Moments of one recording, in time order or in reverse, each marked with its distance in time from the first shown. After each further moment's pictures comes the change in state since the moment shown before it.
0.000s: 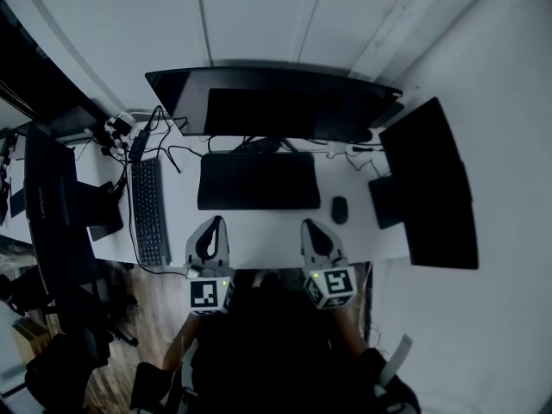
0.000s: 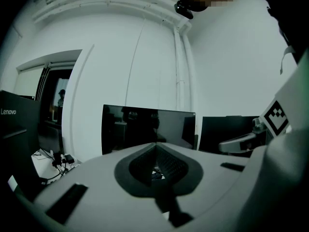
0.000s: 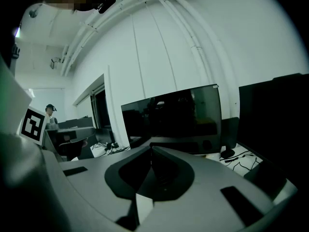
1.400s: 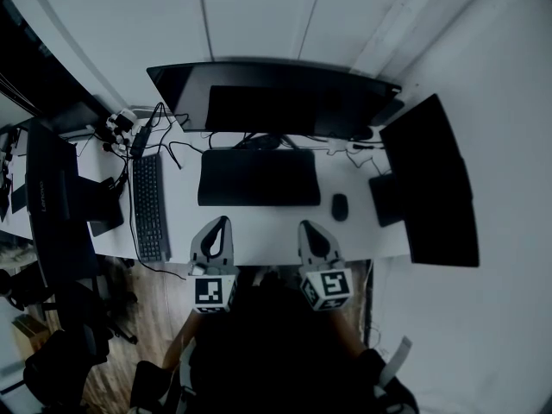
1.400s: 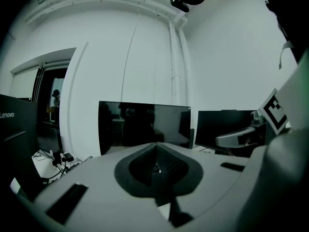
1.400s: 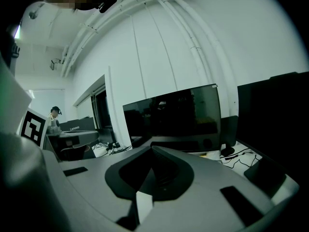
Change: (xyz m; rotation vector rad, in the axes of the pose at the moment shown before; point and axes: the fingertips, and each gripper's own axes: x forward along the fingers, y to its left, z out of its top) left arm -0.008 -0.015 -0.015 0.038 0.051 -0.026; right arm -0.013 0.007 -0.012 0.011 0.006 -0.013
